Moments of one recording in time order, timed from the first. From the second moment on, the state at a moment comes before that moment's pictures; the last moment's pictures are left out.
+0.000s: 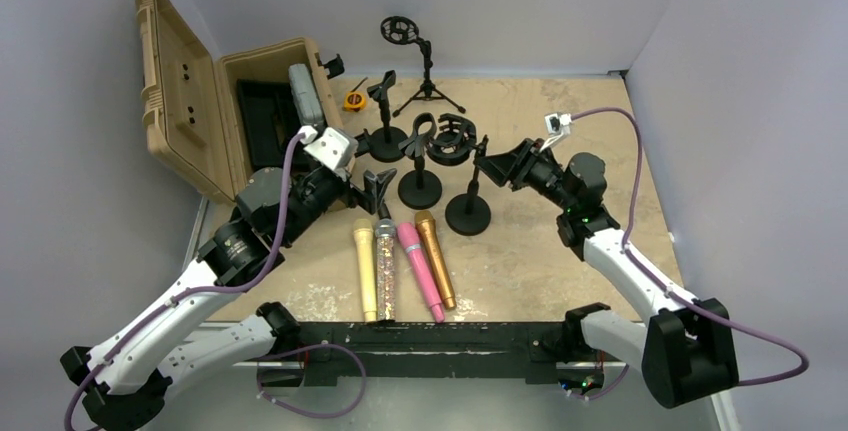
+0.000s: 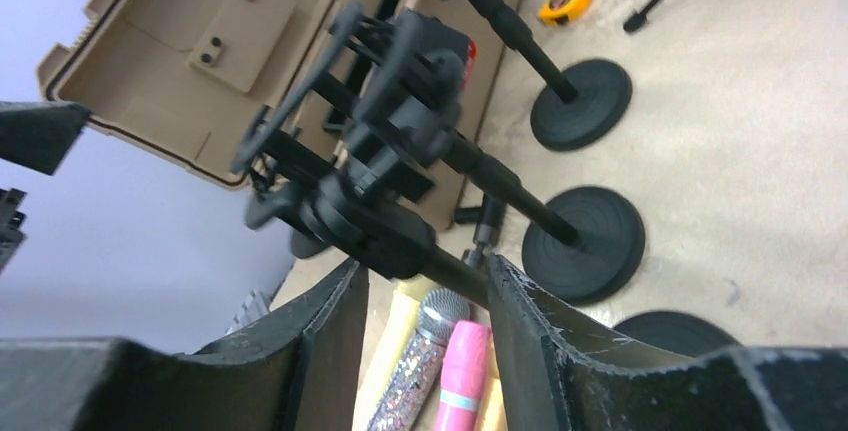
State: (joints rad) left arm -0.79 0.79 0.97 -0.19 -0.14 0.07; right arm 0.26 1.08 0.59 0.51 -0.54 0.75
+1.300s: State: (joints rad) left arm -0.82 0.76 0.95 -0.18 -0.17 0.09; right arm 0.25 1.18 0.71 0.50 -0.59 0.76
